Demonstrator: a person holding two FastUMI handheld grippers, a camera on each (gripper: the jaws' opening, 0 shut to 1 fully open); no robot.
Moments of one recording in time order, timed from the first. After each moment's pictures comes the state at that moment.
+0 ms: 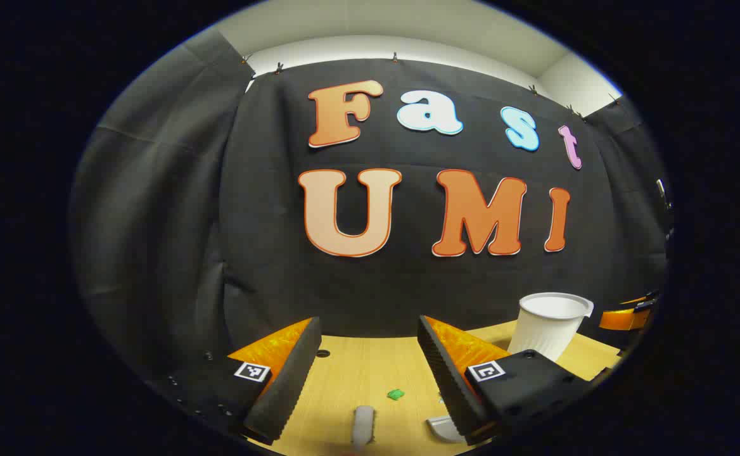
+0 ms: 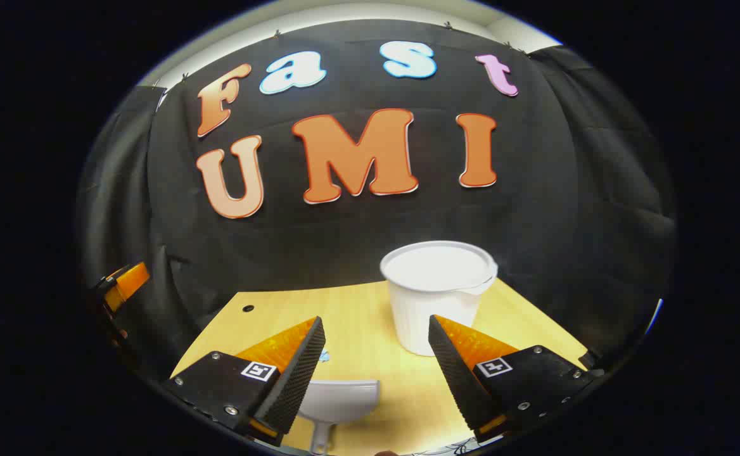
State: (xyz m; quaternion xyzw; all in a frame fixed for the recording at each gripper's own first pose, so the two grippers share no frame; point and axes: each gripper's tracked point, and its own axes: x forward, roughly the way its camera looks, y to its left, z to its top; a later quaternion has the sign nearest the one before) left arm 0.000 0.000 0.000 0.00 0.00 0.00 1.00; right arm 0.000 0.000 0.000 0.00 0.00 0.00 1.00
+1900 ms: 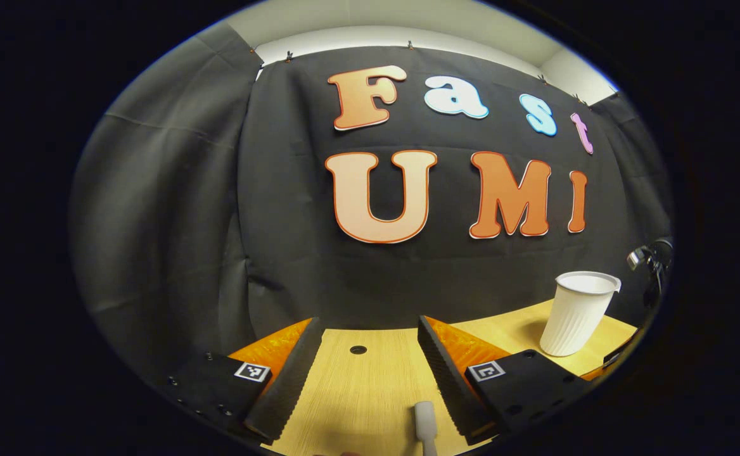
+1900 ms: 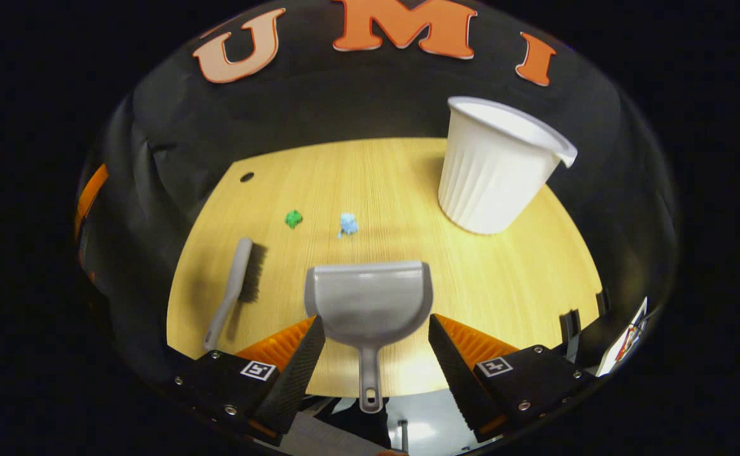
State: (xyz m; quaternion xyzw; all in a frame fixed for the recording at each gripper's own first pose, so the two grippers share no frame) left arm 0.038 0.097 -0.022 0.03 0.03 0.01 1.00; right arm -0.013 0.073 -0.175 -0.04 0.37 -0.02 0.93
